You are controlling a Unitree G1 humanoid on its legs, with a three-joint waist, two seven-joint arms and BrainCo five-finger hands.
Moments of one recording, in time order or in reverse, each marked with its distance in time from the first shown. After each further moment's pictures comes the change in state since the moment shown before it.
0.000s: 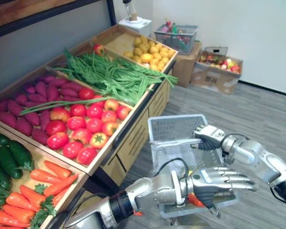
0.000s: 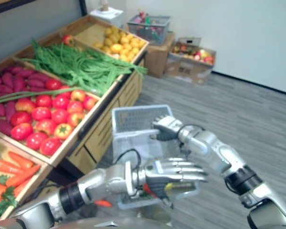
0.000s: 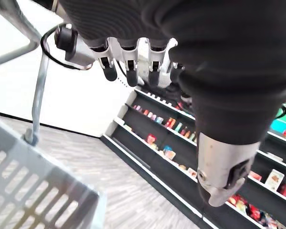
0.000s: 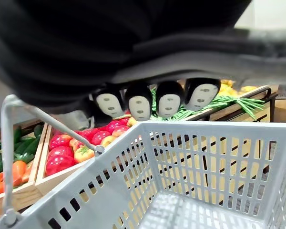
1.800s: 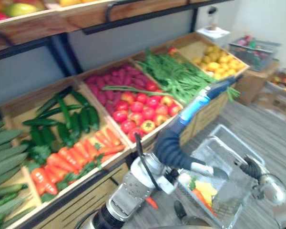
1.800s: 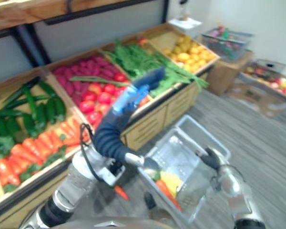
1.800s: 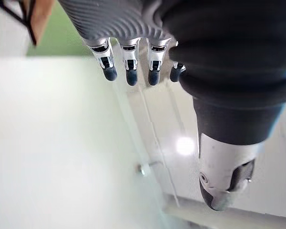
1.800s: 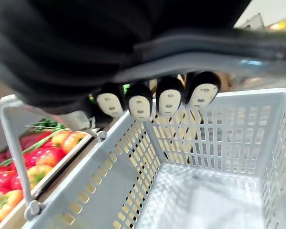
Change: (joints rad) left arm 0.209 -0.054 0.439 -0.471 -0.585 0.019 0.104; right arm 0.497 0.352 -0.687 0.365 0.003 0.123 -0.086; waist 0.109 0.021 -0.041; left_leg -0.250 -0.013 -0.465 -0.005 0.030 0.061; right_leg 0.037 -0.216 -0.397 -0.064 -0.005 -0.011
